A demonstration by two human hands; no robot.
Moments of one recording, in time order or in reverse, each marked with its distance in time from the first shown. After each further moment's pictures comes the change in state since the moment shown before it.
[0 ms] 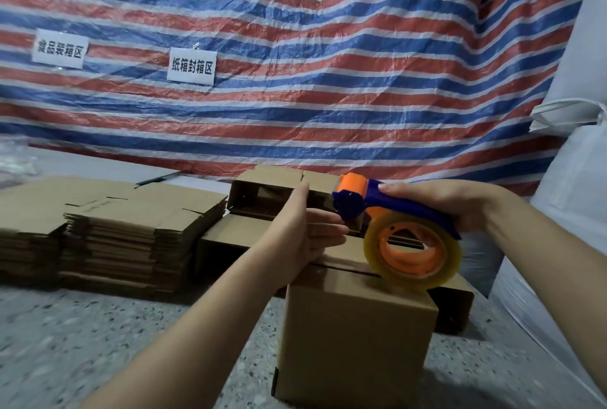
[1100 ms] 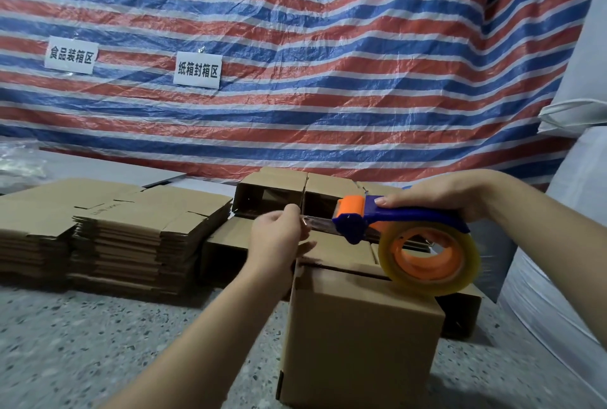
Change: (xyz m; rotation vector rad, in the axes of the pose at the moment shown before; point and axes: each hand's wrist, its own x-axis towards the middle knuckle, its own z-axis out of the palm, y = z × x) left_hand -0.010 -0.004 -0.006 -0.071 0.461 0.217; right_hand 0.004 -0.023 -0.009 -0.275 -0.086 0.164
